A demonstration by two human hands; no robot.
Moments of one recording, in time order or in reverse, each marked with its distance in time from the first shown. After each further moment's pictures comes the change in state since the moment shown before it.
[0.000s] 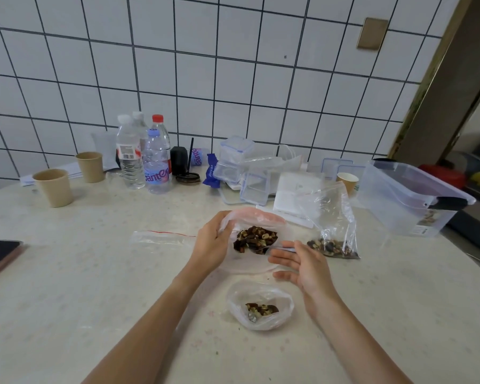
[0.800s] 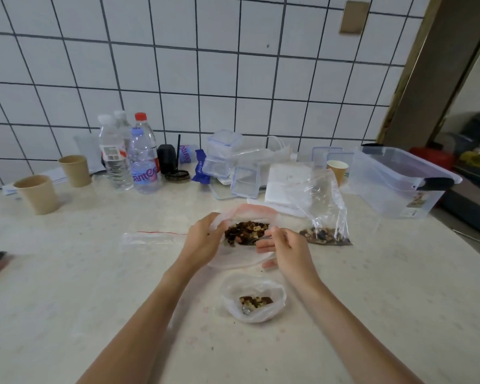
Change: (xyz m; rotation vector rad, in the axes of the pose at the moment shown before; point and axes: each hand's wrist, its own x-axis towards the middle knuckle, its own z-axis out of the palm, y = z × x) left_hand 0.010 -0.009 -0.002 0.143 -0.077 -0.031; right_hand 0.003 -0.001 0.015 -0.386 -0.009 -0.180
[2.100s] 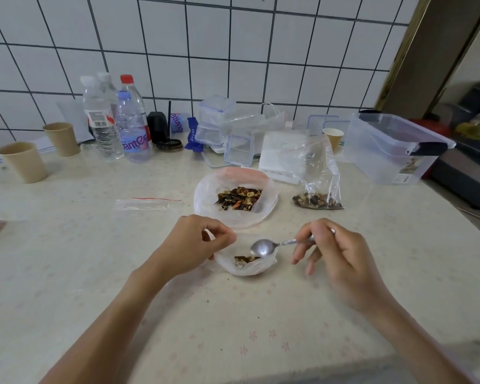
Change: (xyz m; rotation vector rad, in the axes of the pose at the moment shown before) left_hand -0.093 0.019 -0.028 0.045 -0.286 0.130; right_hand -0.102 -0.010 -0.083 -0.056 -0.136 -0.461
